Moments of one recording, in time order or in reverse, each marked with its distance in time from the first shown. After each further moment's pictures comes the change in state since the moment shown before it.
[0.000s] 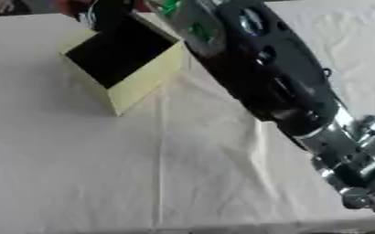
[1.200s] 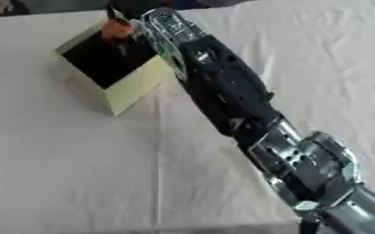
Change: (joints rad) left arm 0.003 -0.016 0.000 0.000 0.001 0.005 -0.006; right arm -0.004 0.151 -0.177 0.552 0.355 -0.165 -0.243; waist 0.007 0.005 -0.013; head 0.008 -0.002
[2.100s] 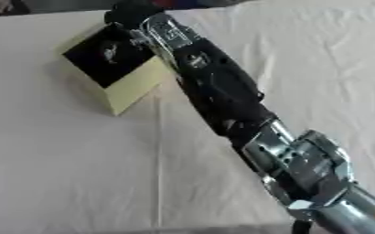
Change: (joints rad) left arm 0.000 0.000 0.000 0.000 0.006 0.001 -0.006; right arm -0.026 0.026 -0.014 0.048 0.173 -0.049 0.030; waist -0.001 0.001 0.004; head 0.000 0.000
